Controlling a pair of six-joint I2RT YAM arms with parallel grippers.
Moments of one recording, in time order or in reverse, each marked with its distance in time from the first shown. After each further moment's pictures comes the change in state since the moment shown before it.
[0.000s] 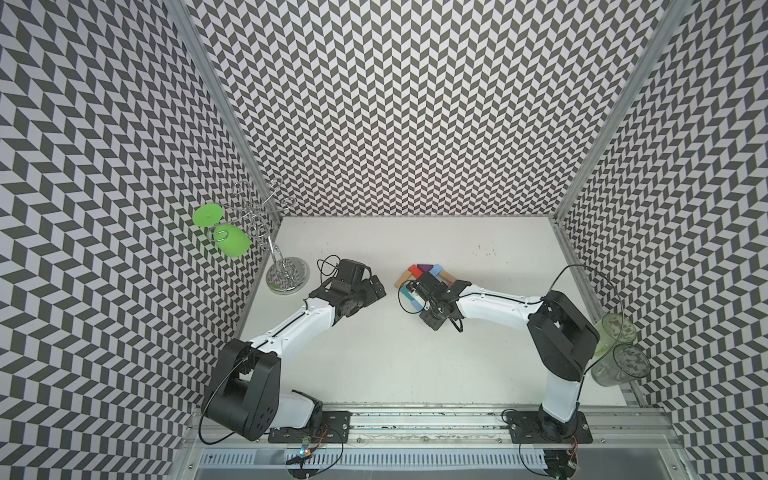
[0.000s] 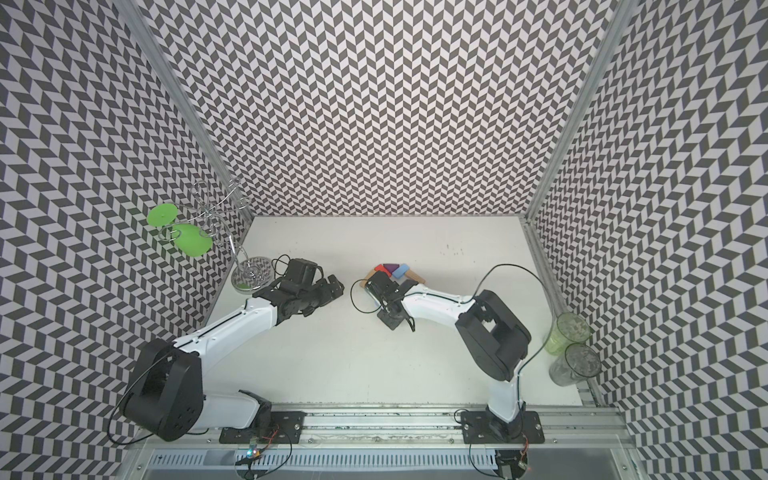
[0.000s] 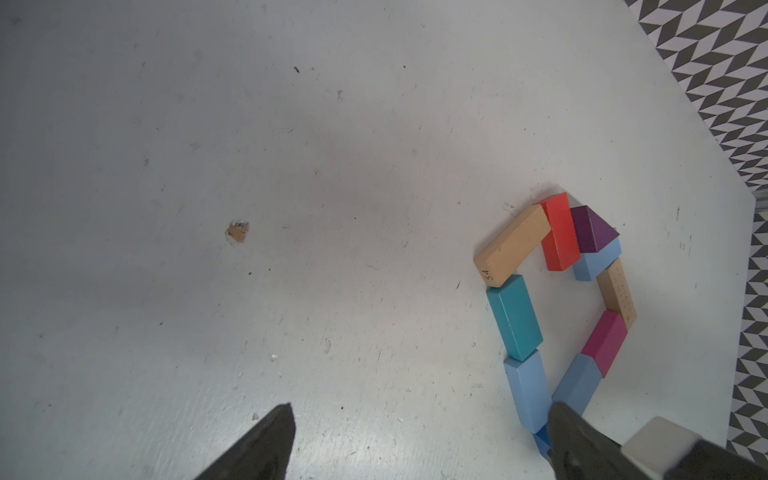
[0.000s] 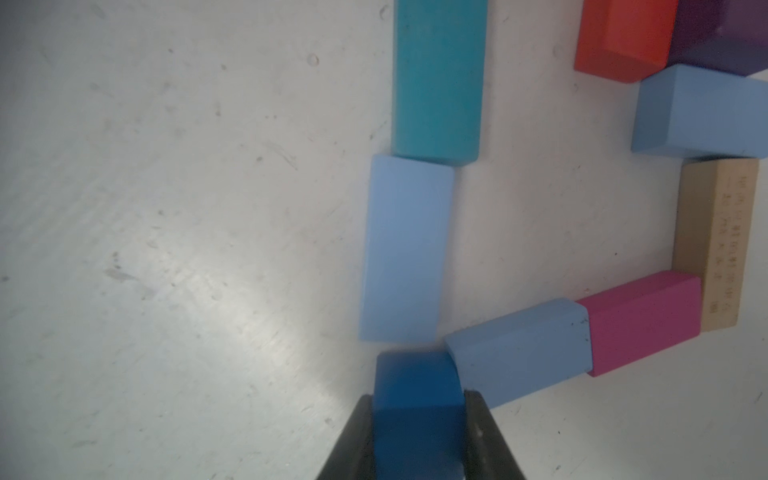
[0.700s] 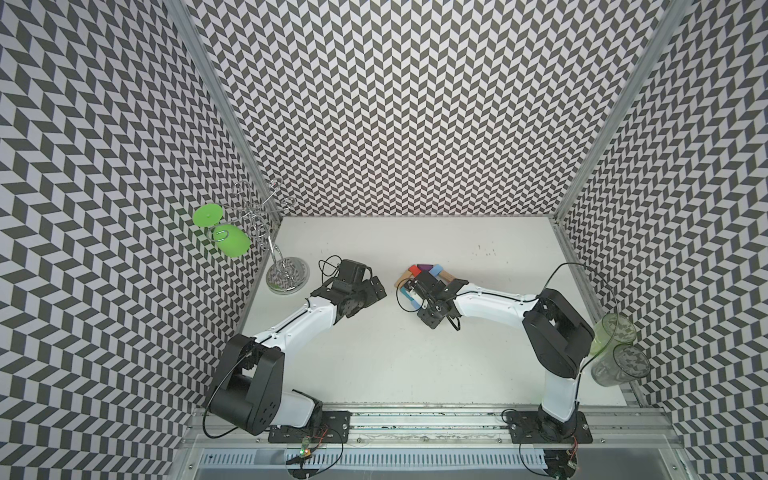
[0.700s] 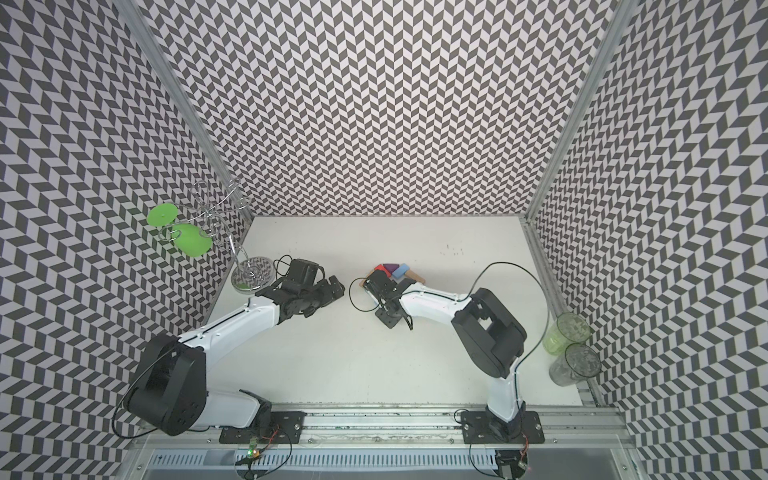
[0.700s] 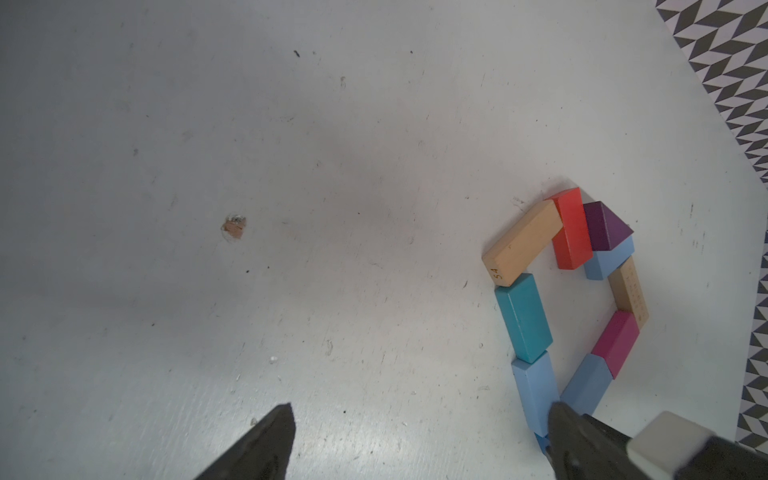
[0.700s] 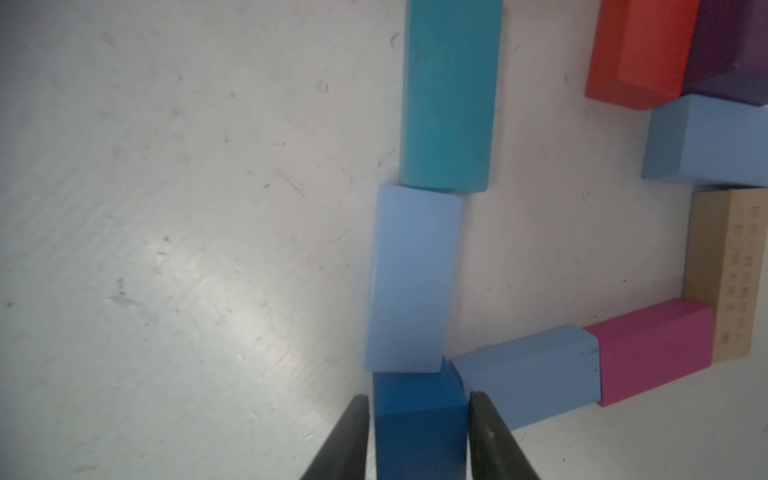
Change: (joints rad) left arm 0.005 0.027 0.000 0.008 0.007 0.000; right arm -0.008 0.028 0.022 0.010 -0.014 0.002
